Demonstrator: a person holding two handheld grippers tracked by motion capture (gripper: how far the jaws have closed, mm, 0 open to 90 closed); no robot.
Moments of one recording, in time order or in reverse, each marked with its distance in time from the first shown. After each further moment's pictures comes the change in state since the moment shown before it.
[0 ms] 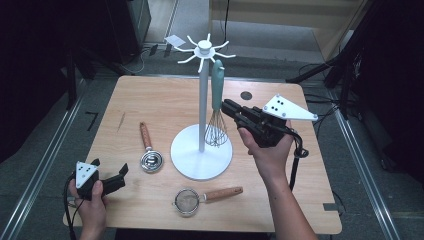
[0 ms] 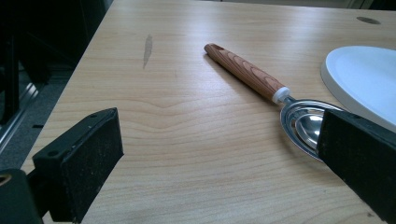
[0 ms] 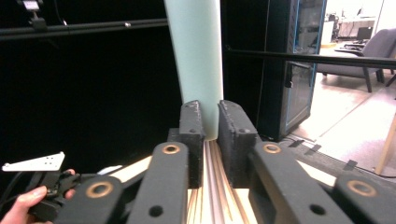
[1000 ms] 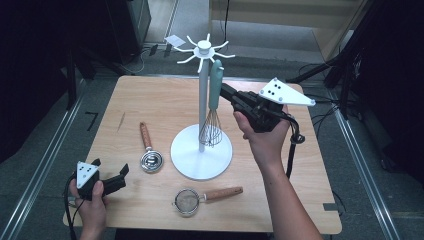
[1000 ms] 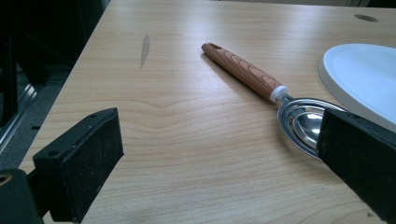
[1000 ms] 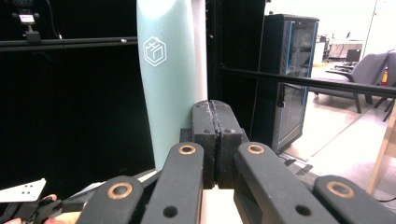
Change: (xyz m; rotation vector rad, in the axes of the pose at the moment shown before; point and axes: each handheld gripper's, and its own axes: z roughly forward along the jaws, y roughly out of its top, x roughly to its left) left arm -0.001 0.000 0.000 0.007 -0.008 0.014; right arm -0.003 0.024 0.019 -0.056 0.002 -0.045
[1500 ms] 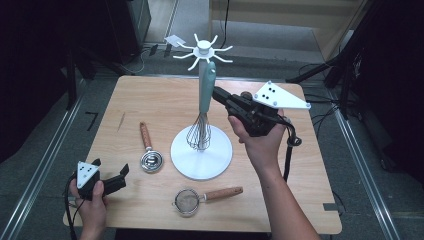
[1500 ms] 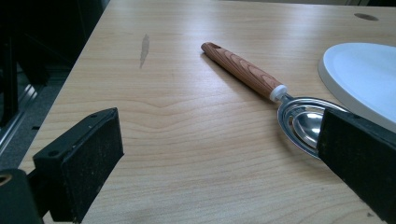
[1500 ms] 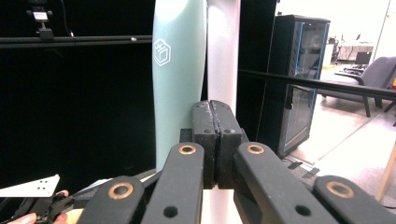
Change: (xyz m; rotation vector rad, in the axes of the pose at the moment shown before) left arm -0.001 0.000 0.000 -0.003 0.002 -0.001; right arm 0.015 0.002 0.001 0.000 0.027 -0.012
